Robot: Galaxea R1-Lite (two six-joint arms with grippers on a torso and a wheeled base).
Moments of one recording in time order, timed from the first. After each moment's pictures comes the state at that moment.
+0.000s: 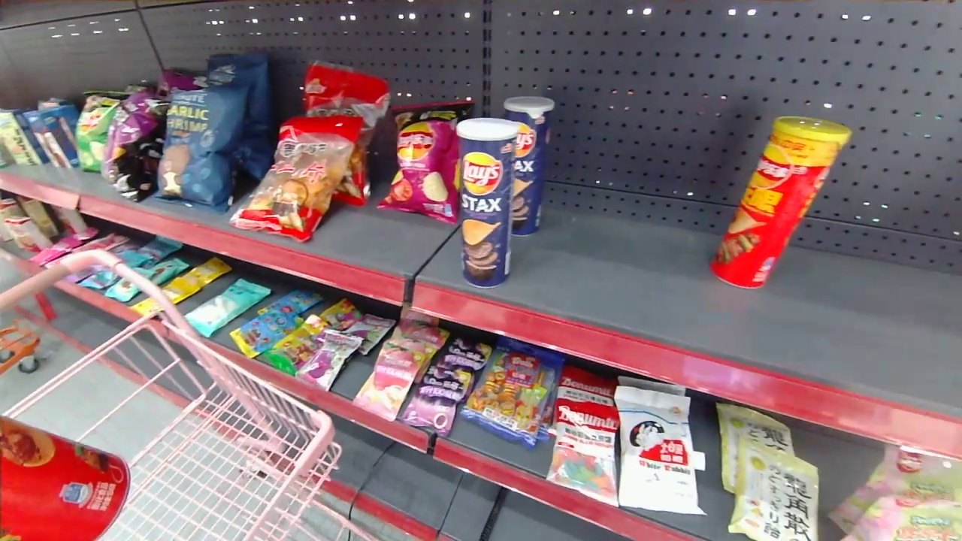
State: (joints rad) left arm -0.20 0.43 -0.53 0.06 0.07 0.07; right arm 0.00 0.00 0.00 0.00 0.00 0.01
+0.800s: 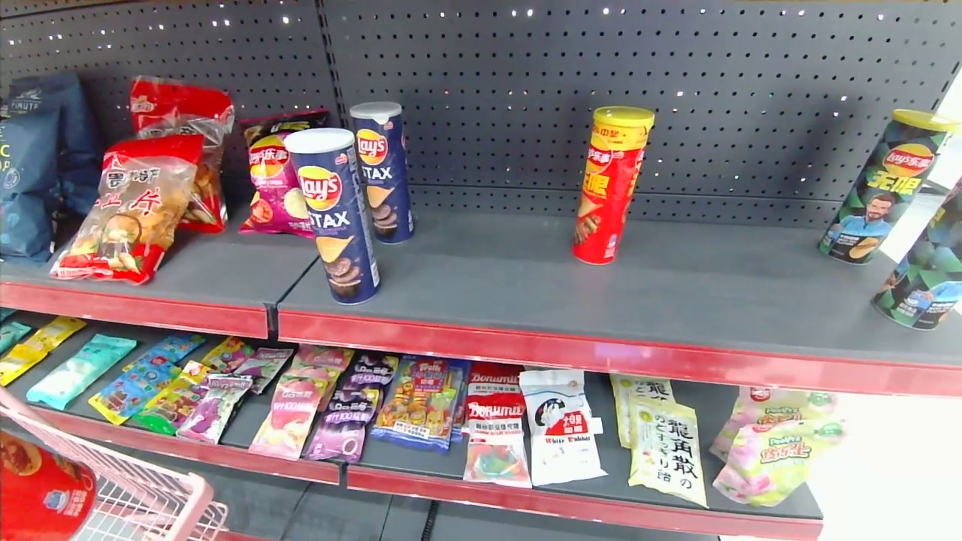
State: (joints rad) left arm -0.19 0.43 -0.49 0.06 0.14 0.25; right arm 0.00 0.00 0.00 0.00 0.00 0.00
